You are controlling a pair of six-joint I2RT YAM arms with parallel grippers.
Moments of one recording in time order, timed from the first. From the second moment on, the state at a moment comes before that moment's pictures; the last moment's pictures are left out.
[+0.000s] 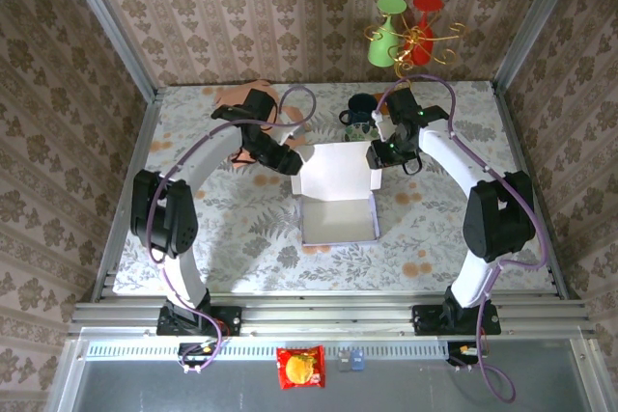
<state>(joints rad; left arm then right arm) -0.45 1.83 1.57 -0.98 0.49 0.18 0.27 1.77 1.48 -0.92 -0.20 0.02</state>
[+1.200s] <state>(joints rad) -0.53 1.85 1.59 -0.88 0.28 0.01 0.30 1.75 1.48 -0.90 -0.16 0.06</state>
